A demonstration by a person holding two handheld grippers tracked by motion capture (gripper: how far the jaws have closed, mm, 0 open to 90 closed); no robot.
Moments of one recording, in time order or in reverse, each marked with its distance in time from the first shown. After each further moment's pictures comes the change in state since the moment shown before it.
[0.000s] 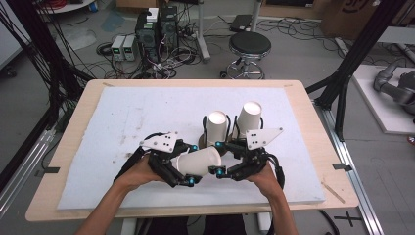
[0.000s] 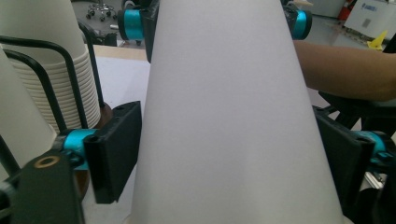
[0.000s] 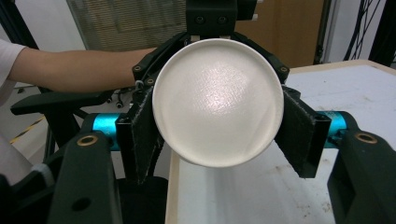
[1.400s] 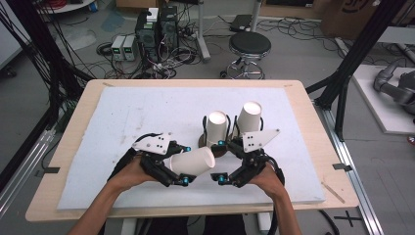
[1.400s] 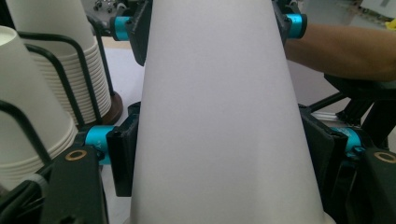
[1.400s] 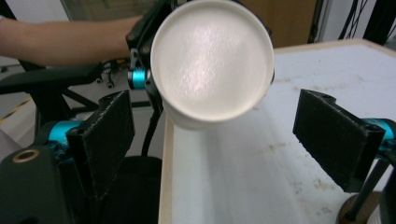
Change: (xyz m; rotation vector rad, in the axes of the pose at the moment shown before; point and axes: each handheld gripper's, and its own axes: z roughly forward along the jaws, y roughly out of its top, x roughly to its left) left arm -0.008 0.003 -0.018 0.057 0.050 0.026; right arm 0.003 -0.001 0.002 0.097 -0.038 -0.012
